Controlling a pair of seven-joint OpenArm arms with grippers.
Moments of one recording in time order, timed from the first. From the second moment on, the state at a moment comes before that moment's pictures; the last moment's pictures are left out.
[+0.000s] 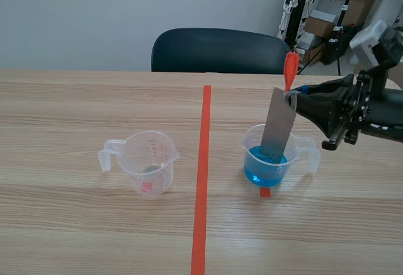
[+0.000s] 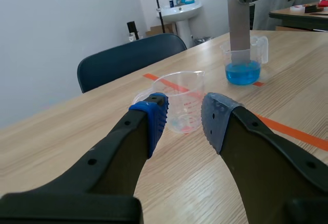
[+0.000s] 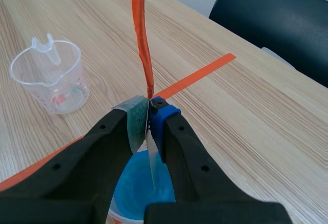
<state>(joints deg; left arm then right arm) 40.5 -39.0 3.0 65.7 4.4 -16.0 -89.0 17.1 55.0 -47.6 77.4 40.3 30.0 24.5</state>
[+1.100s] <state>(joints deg) 30.0 -51.3 -2.7 101.7 9.6 -33.3 -48.5 19.9 74.4 -47.6 96.2 53.4 32.9 22.9</state>
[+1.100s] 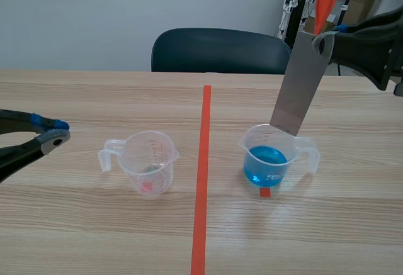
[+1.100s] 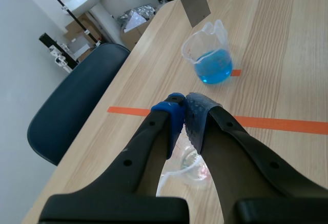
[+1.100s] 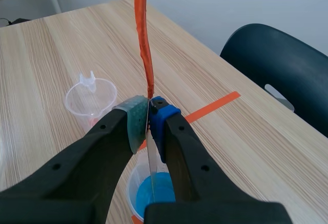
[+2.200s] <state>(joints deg) 2.1 -33.1 20.1 102.7 21.2 -38.0 -17.8 23.7 73.6 -47.6 97.1 63.4 32.9 15.7</state>
